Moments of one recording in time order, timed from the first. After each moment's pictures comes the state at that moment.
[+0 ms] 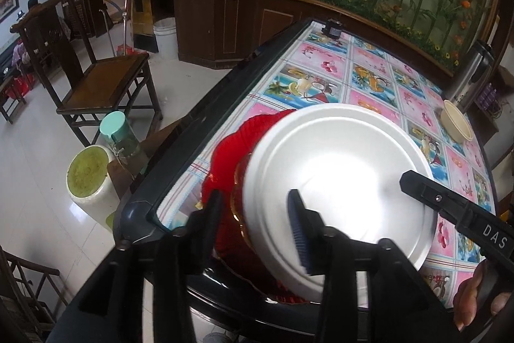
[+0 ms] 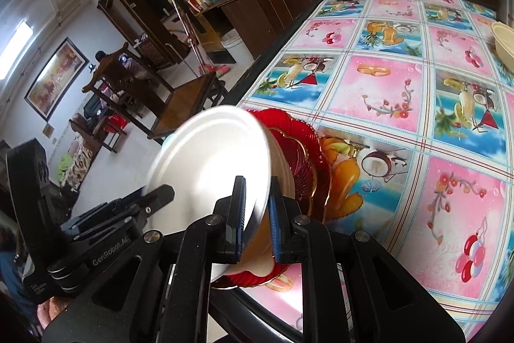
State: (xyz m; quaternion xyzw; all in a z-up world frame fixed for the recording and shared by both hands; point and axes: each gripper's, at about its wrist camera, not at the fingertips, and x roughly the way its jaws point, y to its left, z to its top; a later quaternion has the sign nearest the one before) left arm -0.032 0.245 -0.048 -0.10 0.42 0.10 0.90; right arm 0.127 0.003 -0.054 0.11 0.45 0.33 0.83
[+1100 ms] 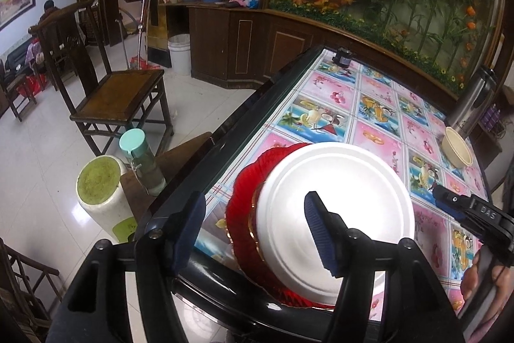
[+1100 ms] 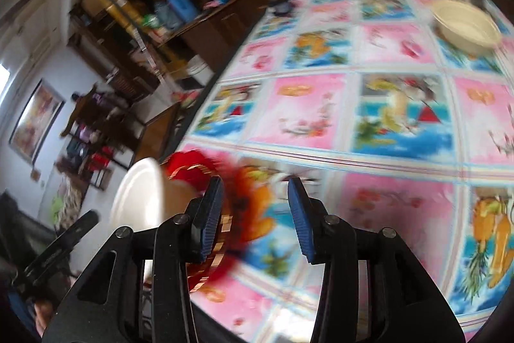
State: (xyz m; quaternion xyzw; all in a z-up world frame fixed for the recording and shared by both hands) left arm -0.043 0.251 -0.021 -0.11 0.38 0.12 0.91; right arm 0.171 -0.092 -0.071 0.19 0.45 0.24 0.84
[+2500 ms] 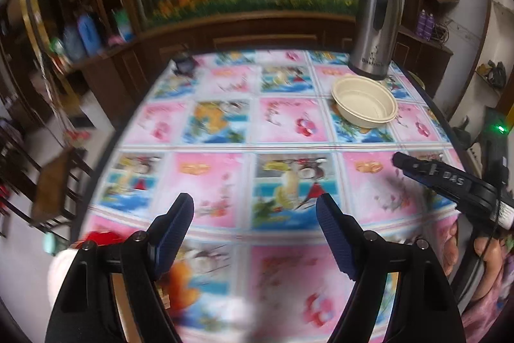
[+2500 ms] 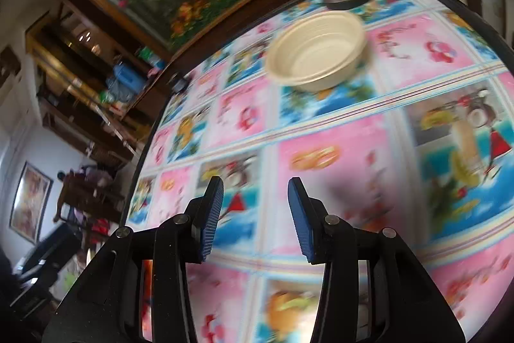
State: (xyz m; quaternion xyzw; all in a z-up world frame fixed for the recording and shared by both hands) left arm 0.090 -0.008 -0.002 0.06 0.41 -0.04 0.91; right arm 0.243 -0.326 -0.091 0.30 0.40 0.14 0.85
